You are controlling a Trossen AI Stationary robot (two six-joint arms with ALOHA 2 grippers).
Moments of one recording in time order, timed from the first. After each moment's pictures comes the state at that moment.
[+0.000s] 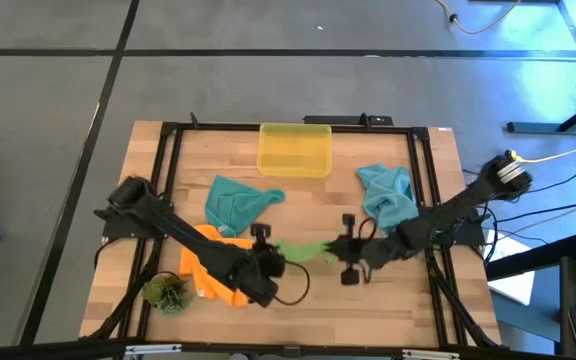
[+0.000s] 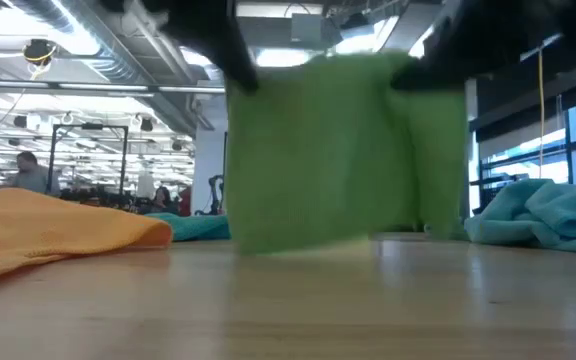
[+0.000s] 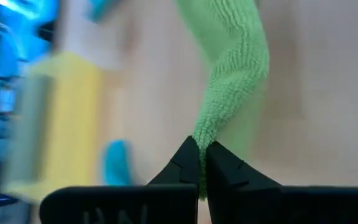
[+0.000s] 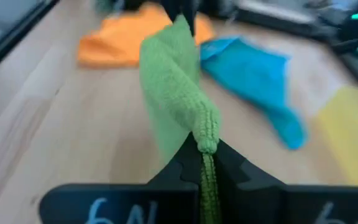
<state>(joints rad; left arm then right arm) -0.52 1.86 1.48 -0.85 -0.76 -0.29 0.51 1.42 0.69 0.18 0.56 0.07</state>
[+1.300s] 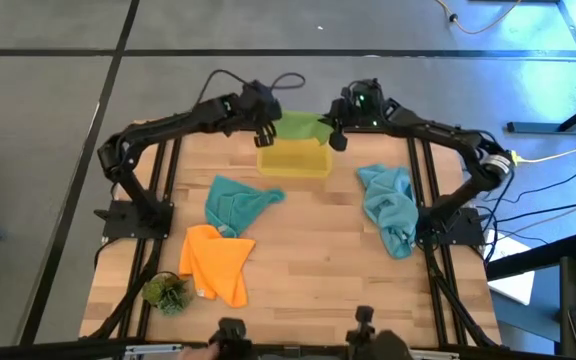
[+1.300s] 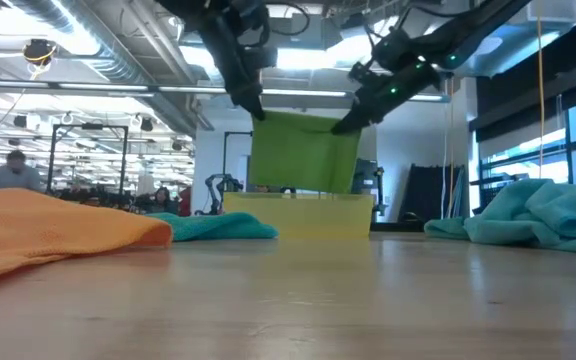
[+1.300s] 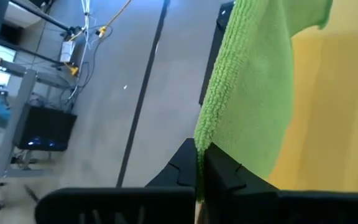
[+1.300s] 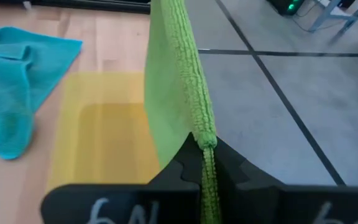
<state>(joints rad) 0.54 1.66 1.48 -0.56 -0.36 0.57 -0.75 1.58 1.11 -0.07 -0.33 -0.45</state>
